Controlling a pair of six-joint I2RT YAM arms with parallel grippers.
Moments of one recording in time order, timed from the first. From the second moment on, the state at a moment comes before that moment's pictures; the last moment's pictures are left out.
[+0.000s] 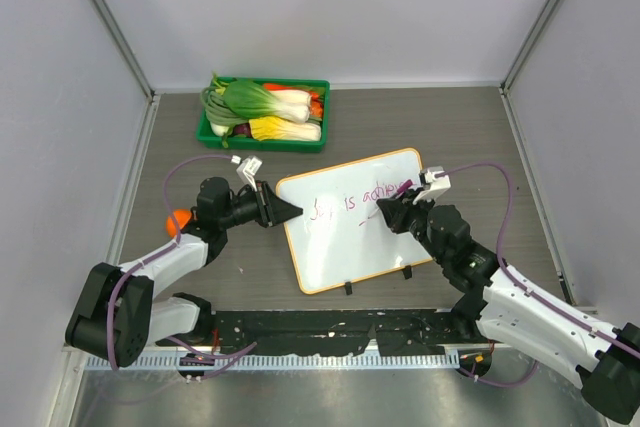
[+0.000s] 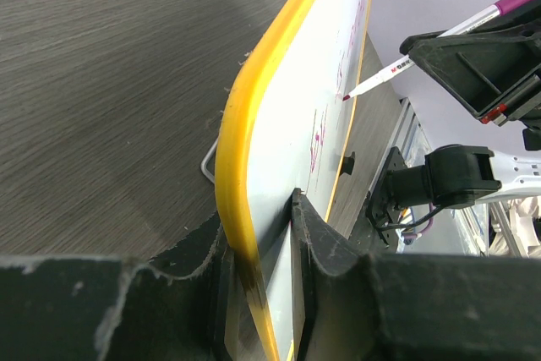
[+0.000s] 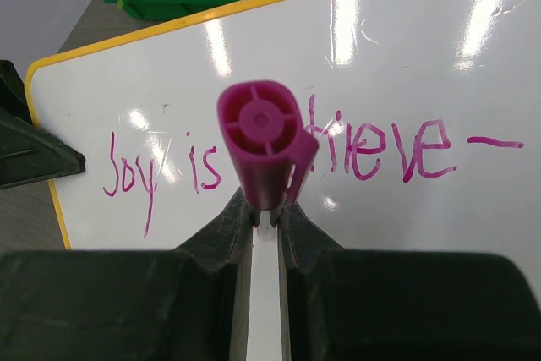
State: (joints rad) left arm -0.33 1.20 0.40 0.51 0.72 -0.62; right arm 0.72 0.71 0.39 0.12 0.25 0.46
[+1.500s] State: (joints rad) left arm -0.33 1.20 0.40 0.51 0.72 -0.62; right arm 0.72 0.71 0.38 0.10 0.26 0.50
